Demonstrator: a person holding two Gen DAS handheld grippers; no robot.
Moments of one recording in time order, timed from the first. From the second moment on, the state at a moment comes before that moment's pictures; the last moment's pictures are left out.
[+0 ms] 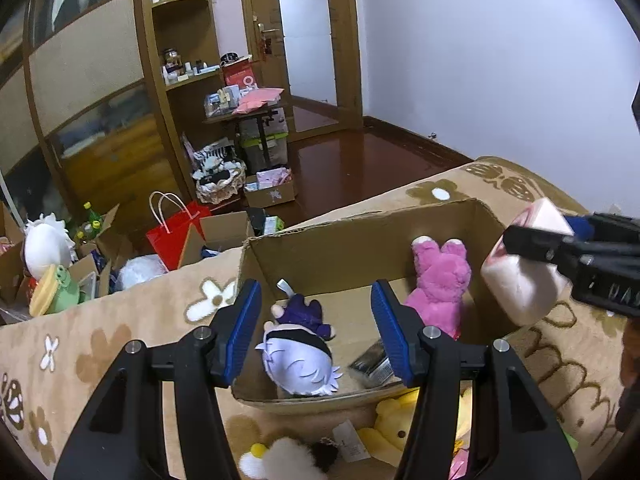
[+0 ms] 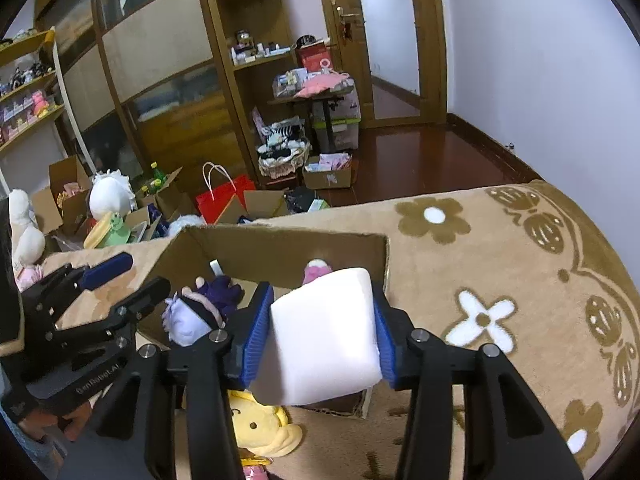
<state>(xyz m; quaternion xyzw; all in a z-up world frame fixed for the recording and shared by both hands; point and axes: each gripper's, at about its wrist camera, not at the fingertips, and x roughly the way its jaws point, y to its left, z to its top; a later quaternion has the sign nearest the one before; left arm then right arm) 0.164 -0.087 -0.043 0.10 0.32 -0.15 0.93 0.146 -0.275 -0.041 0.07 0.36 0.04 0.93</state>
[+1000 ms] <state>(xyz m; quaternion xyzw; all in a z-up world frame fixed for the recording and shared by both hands) 0.138 -0.049 -0.022 0.07 0.34 -0.11 0.93 0.108 -0.259 -0.021 0.08 0.36 0.02 0.93</state>
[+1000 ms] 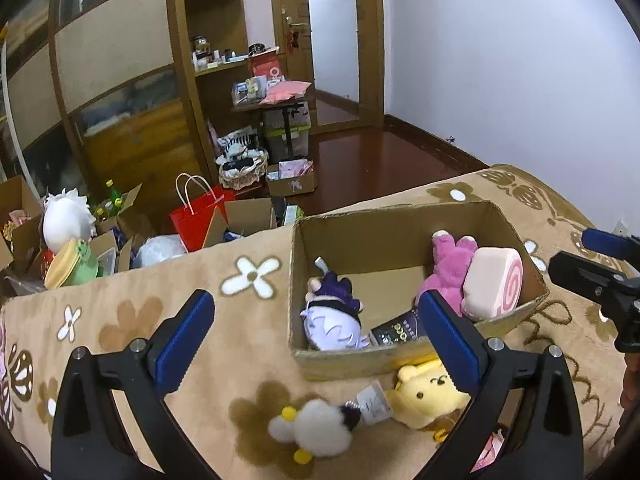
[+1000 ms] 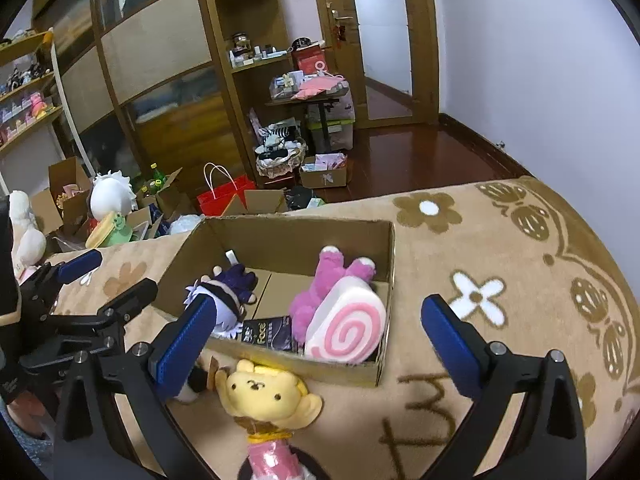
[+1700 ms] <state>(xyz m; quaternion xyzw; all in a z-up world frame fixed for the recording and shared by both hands) 0.118 -0.047 -0.065 0.12 0.44 -0.11 0.88 0.069 -0.235 -0.063 0.08 0.43 0.00 0.90</state>
